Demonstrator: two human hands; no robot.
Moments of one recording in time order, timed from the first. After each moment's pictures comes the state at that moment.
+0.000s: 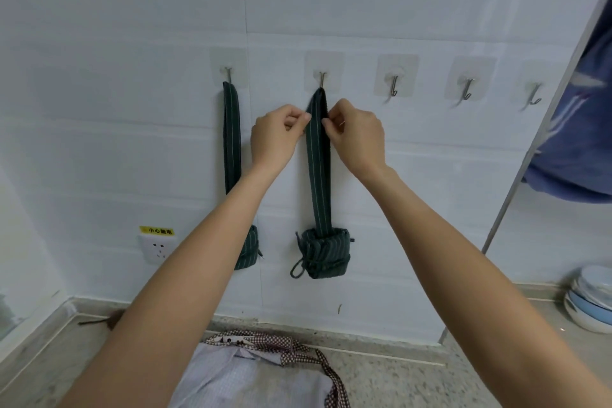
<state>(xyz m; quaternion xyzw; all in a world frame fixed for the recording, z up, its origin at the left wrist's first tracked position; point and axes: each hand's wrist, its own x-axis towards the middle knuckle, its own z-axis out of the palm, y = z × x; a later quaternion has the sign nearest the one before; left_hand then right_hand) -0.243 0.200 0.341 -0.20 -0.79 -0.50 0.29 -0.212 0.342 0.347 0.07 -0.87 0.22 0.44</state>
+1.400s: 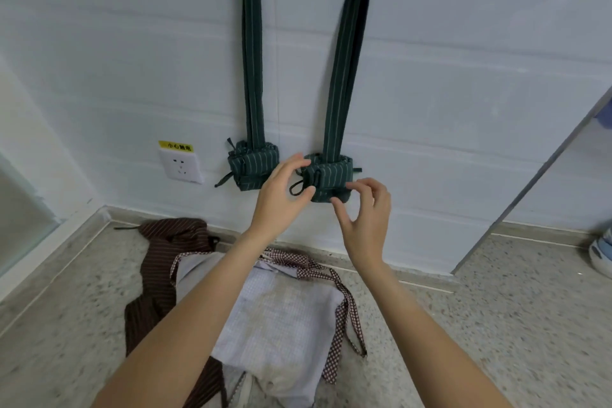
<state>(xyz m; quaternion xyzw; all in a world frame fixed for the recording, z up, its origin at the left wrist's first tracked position) -0.168 0.153 0.131 -0.21 -0.82 -0.51 0.15 -0.132 0.311 0.096 0.01 -0.84 0.34 0.43</state>
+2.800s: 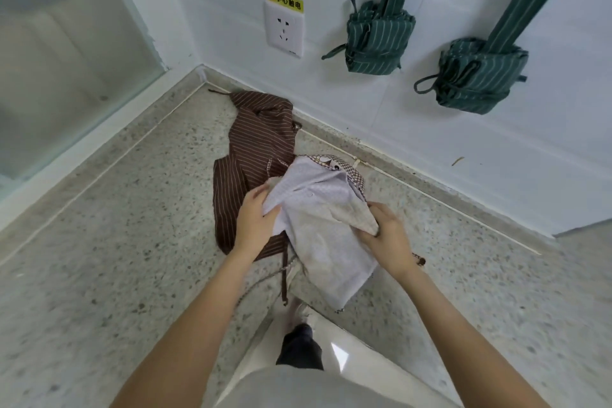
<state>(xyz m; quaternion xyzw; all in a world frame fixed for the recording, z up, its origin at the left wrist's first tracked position) -0.003 0.016 -0.043 0.18 -0.86 -0.47 0.05 -0.038 0.264 -0.036 0.17 -0.89 0.41 -0.04</state>
